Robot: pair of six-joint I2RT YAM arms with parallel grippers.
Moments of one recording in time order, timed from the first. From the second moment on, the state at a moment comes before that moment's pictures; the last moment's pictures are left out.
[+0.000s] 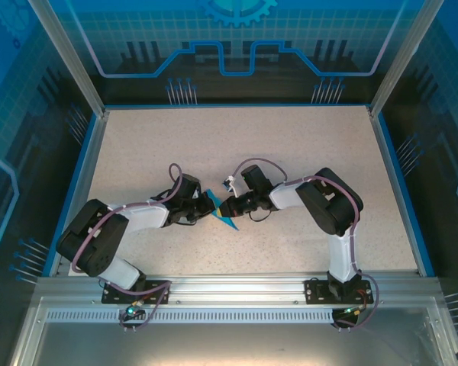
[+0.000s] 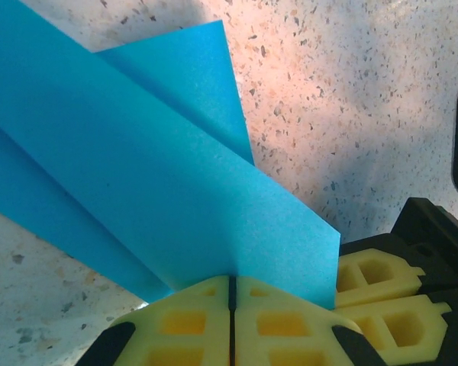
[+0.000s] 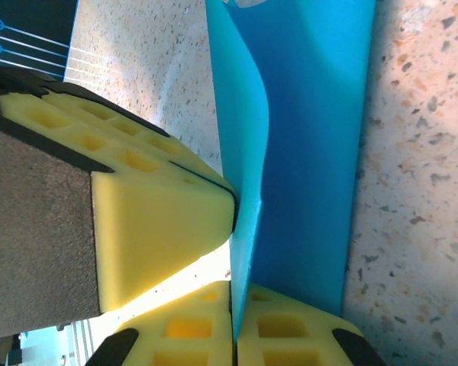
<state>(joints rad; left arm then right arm) -0.48 1.53 0.60 0.04 0.25 -0.95 0.65 2.01 0.96 0.17 -0.79 0.45</state>
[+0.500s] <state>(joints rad) -0.48 1.54 0.60 0.03 0.25 -0.95 0.65 2.01 0.98 0.15 -0.80 0.46</state>
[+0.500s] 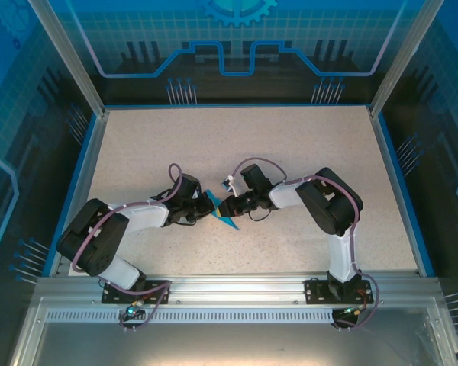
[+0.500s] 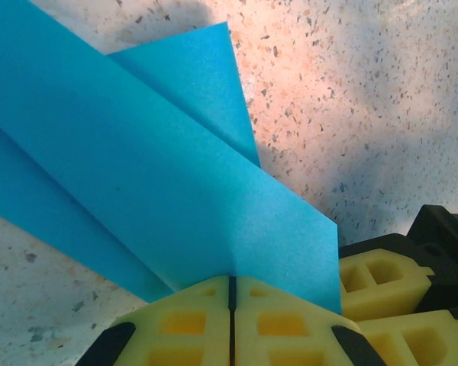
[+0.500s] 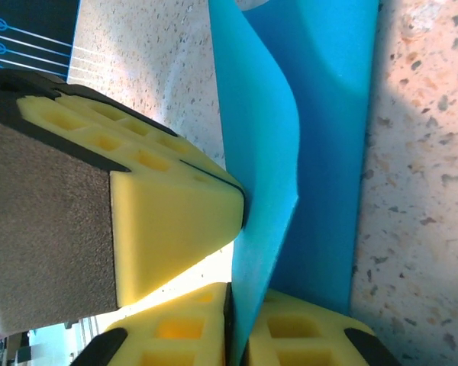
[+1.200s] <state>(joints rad) -0.47 1.54 0.60 0.02 0.24 -0.95 0.65 1.95 0.98 0.08 -0.79 0.48</state>
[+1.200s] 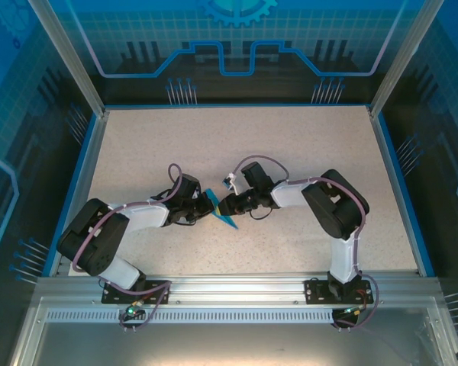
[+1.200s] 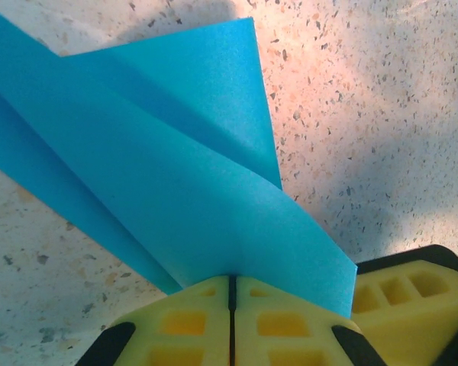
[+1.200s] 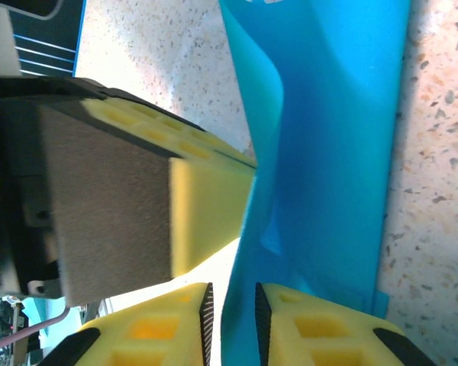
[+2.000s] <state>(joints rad) -0.47 1.57 0.64 -0.01 0.24 -0.97 0.70 1.82 0.92 -0.04 -0.57 0.38</state>
